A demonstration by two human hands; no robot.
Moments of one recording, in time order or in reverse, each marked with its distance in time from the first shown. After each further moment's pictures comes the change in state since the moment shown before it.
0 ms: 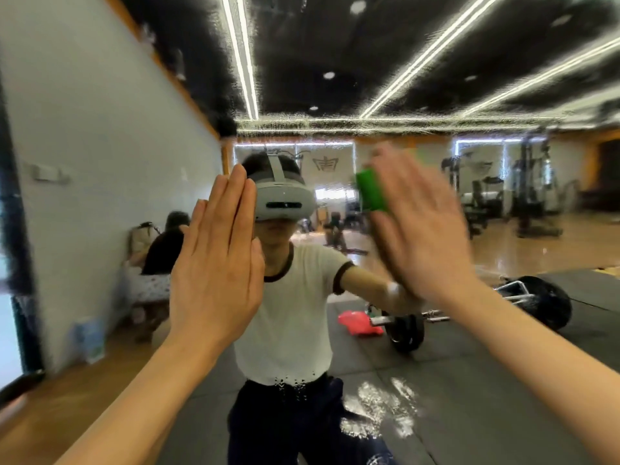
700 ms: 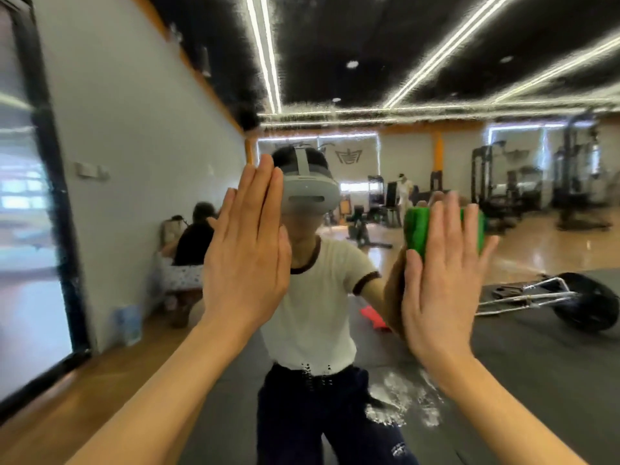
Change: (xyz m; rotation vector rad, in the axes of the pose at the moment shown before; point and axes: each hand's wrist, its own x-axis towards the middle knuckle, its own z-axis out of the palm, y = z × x) left_hand 0.000 -0.001 0.000 0.015 0.031 0.009; right_hand -0.060 -0.060 0.015 0.089 0.078 0.447
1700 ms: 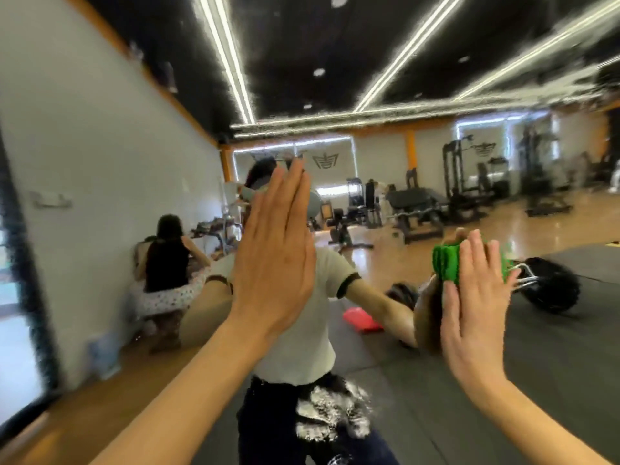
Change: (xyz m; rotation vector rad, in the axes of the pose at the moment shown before) left_hand 0.044 0.108 0.034 -0.205 -0.034 0.065; right_hand -0.018 0.141 -0.048 0.000 -0.054 0.100
